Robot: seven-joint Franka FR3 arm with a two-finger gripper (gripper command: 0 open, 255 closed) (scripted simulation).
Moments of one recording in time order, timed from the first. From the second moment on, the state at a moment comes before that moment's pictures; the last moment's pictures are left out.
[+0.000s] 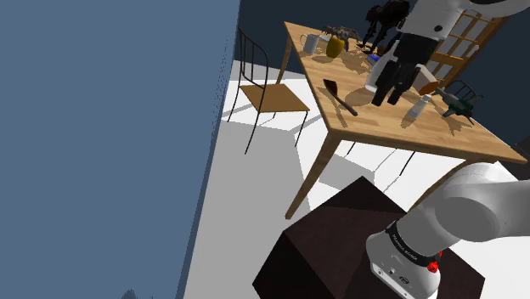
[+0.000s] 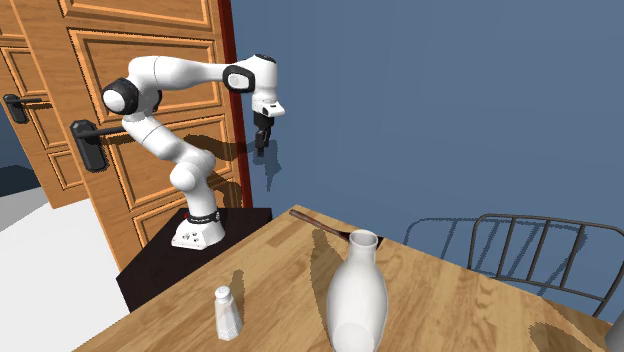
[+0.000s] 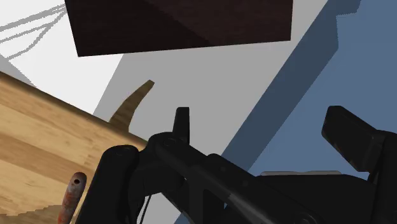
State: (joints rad) arm -0.01 -0.78 -0.04 -2.40 0.08 1.50 0.02
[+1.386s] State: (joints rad) arm -0.14 -0.11 -0.19 -2.04 0.00 1.76 0.03
